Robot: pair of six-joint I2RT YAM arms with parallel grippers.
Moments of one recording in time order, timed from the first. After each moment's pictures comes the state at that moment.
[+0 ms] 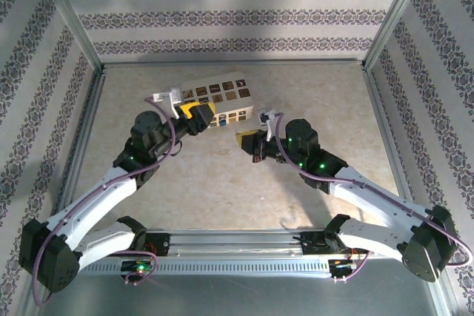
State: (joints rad) left arm -0.48 1.06 0.78 0.19 0.16 -0.65; right arm 0.72 1.04 0.74 0.01 -0.32 0.51
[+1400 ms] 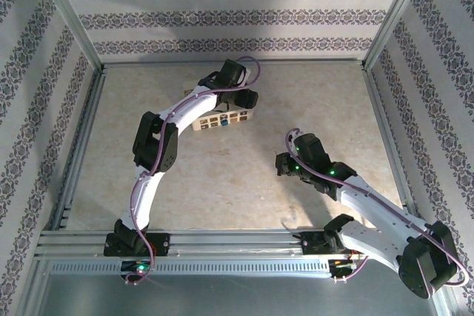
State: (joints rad) left arm -0.51 2.28 1.99 -0.56 0.07 -0.14; right arm 0.54 0.96 0.55 -0.38 -0.11 0.55
